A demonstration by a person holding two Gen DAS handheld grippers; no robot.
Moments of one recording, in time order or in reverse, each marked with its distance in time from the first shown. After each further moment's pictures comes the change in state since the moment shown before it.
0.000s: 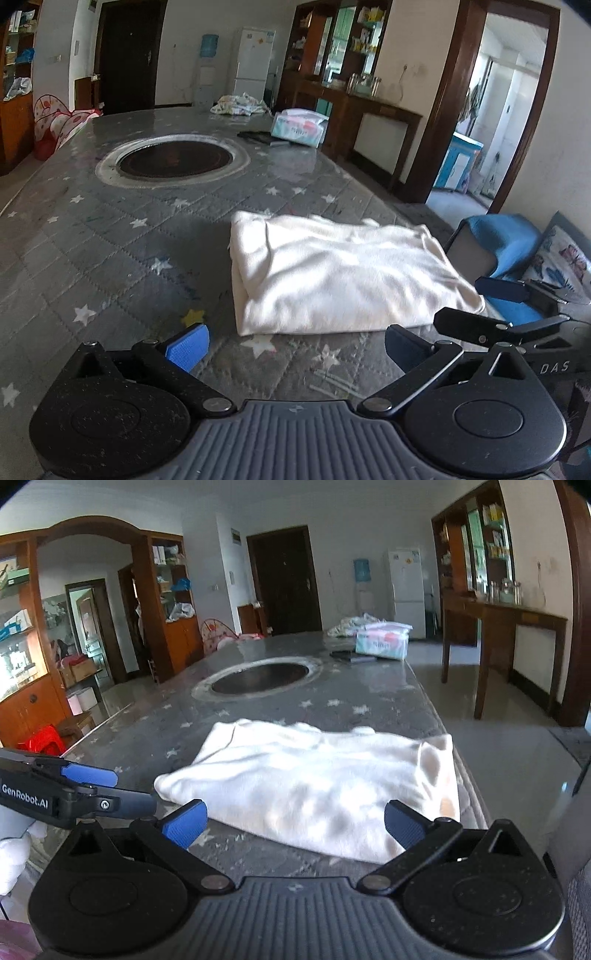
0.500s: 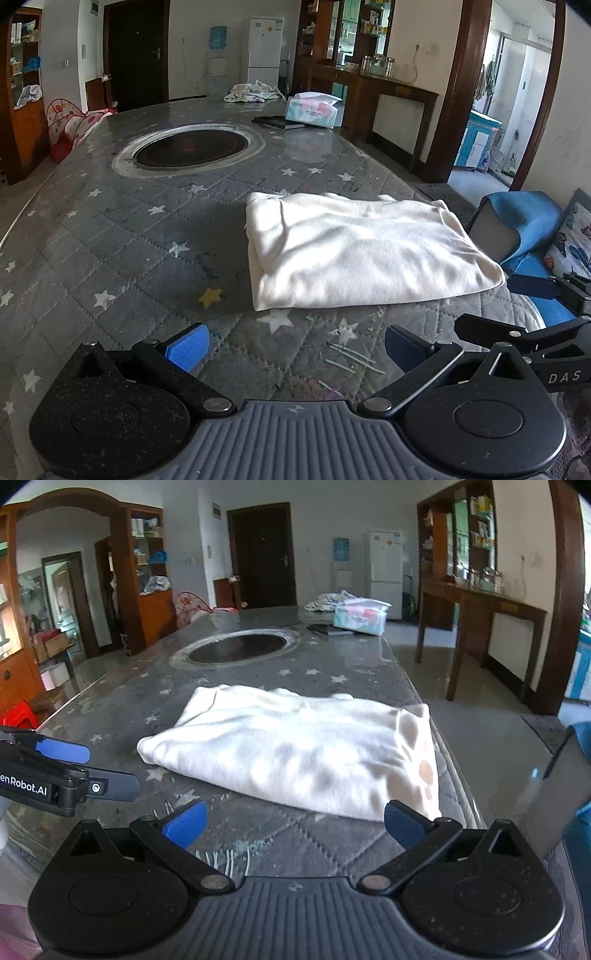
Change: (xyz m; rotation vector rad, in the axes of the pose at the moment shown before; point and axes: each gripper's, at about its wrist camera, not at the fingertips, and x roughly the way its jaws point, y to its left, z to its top) left arm -0.001 -0.006 -0.009 0.032 0.038 0.078; right arm -0.004 0.014 -0.015 -0.009 0.081 -0.107
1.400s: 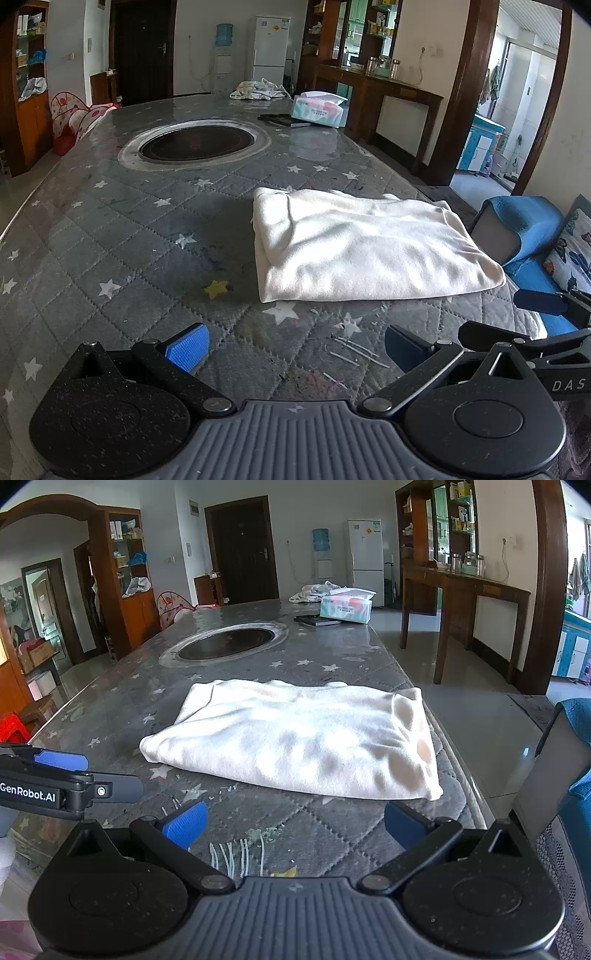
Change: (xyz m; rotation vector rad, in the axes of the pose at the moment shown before) left arm -0.003 0.005 -0.004 -0.025 -0.009 0.002; right arm -0.006 0.011 -0.002 0.056 0.022 -0.039
